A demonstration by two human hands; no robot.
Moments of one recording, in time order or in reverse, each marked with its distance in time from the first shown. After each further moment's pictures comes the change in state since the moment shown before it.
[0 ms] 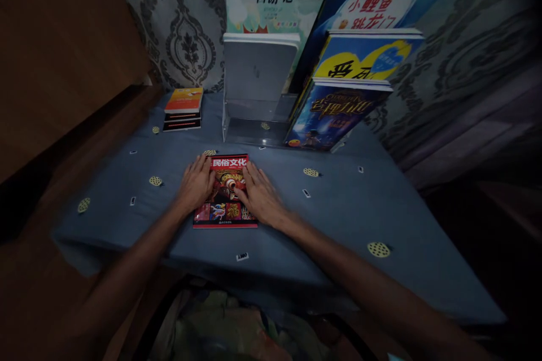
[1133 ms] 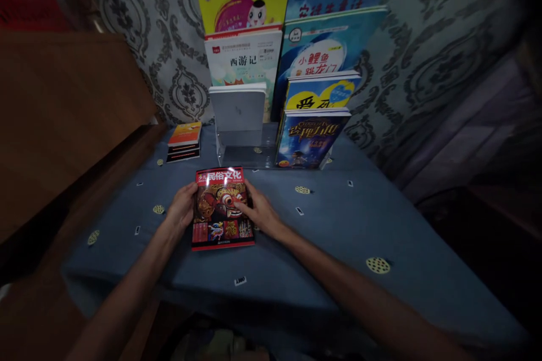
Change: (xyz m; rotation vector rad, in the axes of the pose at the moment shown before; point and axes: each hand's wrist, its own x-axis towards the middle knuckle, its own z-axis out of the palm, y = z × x) left_hand 0.016 -0.007 -0.025 -1.651 0.005 -0.567; right_hand 0.008 0.020 -0.007 0.642 0.175 0.003
